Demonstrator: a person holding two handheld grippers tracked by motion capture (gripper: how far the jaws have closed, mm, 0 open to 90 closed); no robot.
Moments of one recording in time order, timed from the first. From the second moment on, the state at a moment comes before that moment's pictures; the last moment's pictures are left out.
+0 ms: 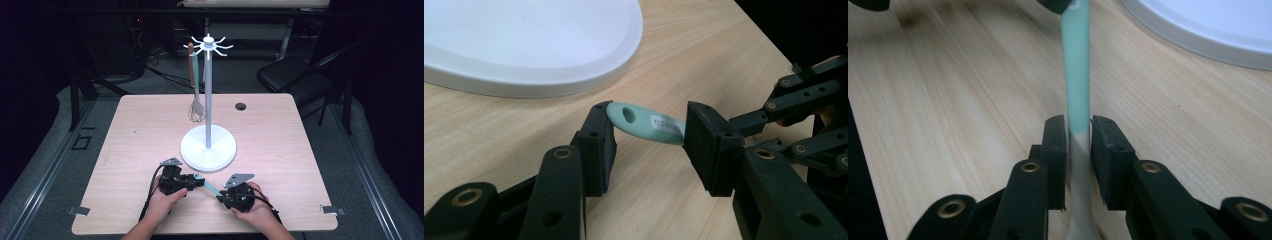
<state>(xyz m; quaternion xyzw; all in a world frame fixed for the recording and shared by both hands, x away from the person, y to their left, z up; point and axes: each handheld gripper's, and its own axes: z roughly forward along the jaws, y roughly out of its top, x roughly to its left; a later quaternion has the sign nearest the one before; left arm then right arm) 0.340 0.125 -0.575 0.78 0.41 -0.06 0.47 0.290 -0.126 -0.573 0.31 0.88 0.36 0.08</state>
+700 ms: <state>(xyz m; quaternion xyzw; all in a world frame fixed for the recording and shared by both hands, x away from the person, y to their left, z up) 0.331 0.119 -0.561 0.76 0.40 -0.07 0.50 0.284 -0.118 -0.564 0.31 0.86 0.40 0.10</state>
